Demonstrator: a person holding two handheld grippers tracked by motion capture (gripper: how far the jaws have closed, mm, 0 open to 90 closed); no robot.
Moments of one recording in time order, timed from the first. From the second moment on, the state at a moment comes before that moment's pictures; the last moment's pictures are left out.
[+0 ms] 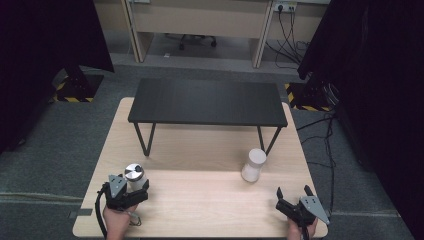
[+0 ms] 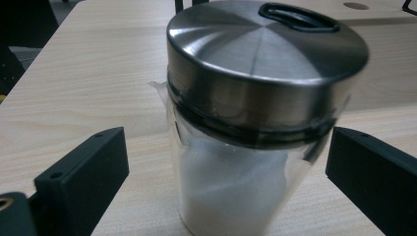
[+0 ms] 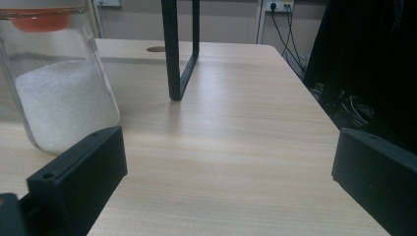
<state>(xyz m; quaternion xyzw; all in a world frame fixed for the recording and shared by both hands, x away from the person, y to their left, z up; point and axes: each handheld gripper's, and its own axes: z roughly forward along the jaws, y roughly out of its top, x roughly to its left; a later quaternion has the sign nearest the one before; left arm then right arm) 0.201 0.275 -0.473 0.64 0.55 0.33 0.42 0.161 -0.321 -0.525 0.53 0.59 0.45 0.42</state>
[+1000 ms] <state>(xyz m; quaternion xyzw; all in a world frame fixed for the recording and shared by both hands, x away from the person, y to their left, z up) 0.219 0.256 -0.474 0.64 0.57 0.33 0.40 0.161 -0.318 -0.525 0.52 0.59 0.44 0.43</state>
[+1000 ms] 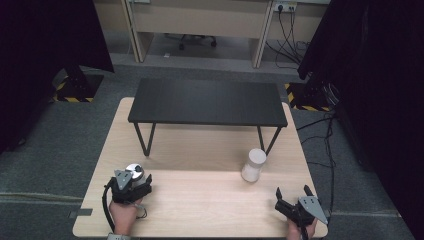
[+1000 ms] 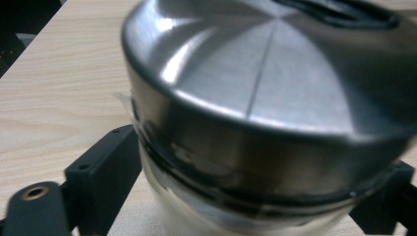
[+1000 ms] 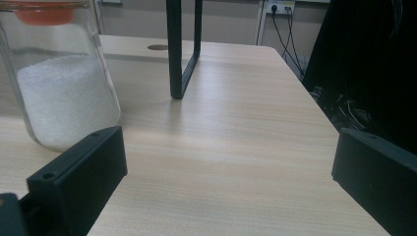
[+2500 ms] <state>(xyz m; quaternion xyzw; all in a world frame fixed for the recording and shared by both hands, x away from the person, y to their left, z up) 0.217 0.246 -0.427 0.67 0.54 0.31 0.41 0.158 -0.322 -0.529 0.52 0.58 0.46 0.43</state>
